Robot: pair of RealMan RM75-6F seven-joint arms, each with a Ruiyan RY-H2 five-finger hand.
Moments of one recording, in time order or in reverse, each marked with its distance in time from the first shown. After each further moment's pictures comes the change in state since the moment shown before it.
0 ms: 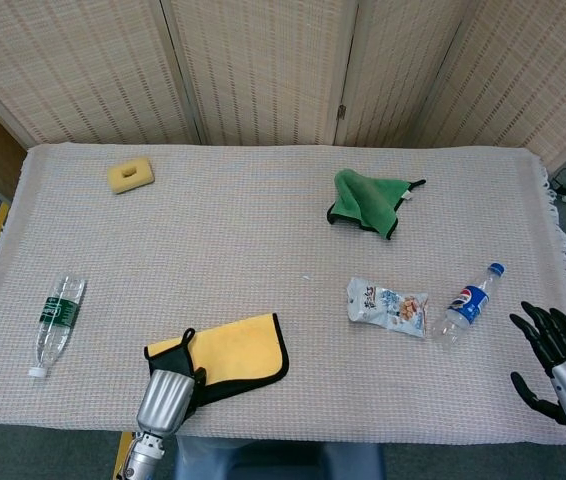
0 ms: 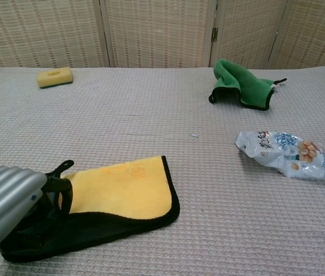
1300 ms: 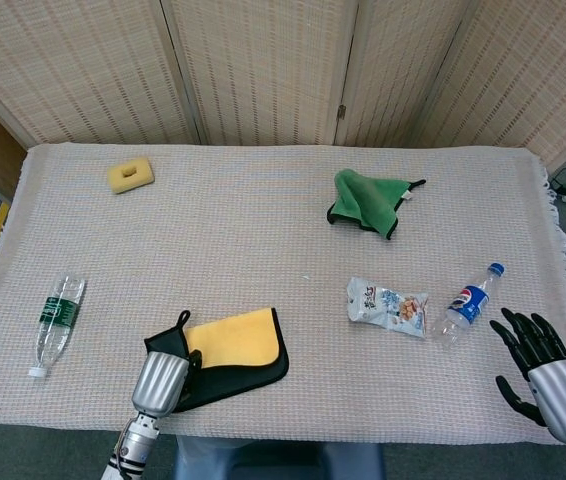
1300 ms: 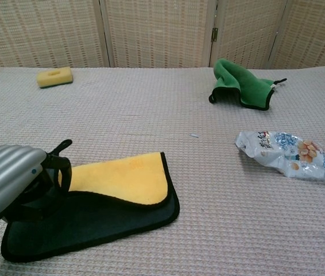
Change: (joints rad) left arm -0.116 0.044 -0.017 -0.006 -0.086 0.021 -0.069; right arm 0.003 -0.044 -0.012 -0.024 -0.008 -0.039 -0.145
